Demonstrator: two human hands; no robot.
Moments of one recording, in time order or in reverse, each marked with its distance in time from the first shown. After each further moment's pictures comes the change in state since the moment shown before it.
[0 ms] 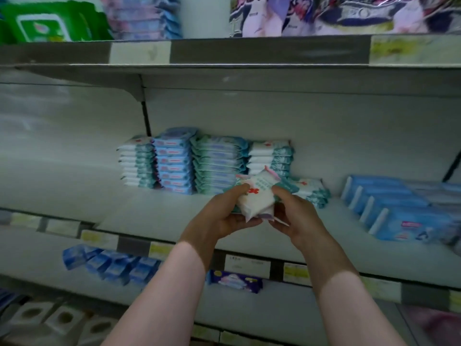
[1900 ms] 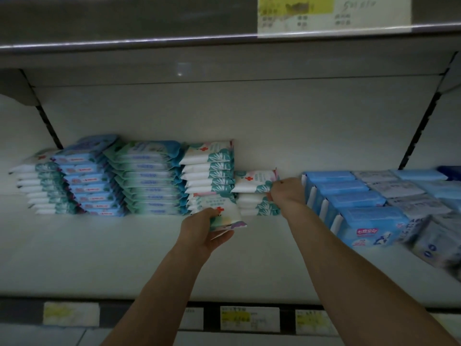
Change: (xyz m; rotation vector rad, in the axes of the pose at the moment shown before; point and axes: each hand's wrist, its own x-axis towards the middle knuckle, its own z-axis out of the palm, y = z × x) left_hand 0.083 -0.039 0.079 -0.065 0.186 -0.017; right_hand 0.179 -0.031 -0.110 -0.622 0.392 -0.108
